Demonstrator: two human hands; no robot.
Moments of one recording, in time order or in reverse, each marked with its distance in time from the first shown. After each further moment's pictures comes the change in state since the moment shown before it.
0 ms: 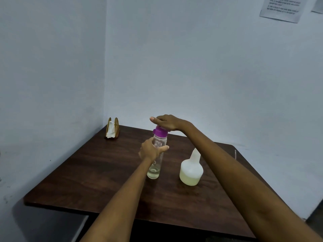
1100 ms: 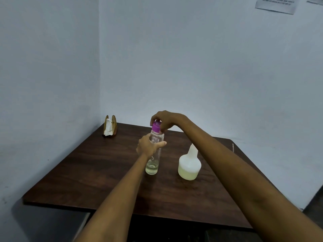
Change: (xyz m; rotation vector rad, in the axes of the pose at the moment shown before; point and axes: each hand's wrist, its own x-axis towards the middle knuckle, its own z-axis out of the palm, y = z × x) left_hand 0.004 -0.005 0.000 -0.010 -0.013 0.000; right_hand -0.006 -0.006 -0.005 -0.109 -0.144 -0.021
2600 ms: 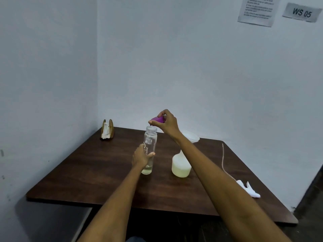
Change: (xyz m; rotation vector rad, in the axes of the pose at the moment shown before) left_hand -0.033 -0.021 0.000 0.186 -0.060 -0.041; right_hand -0.036 0.014 0.045 0.809 0.740 -0.065
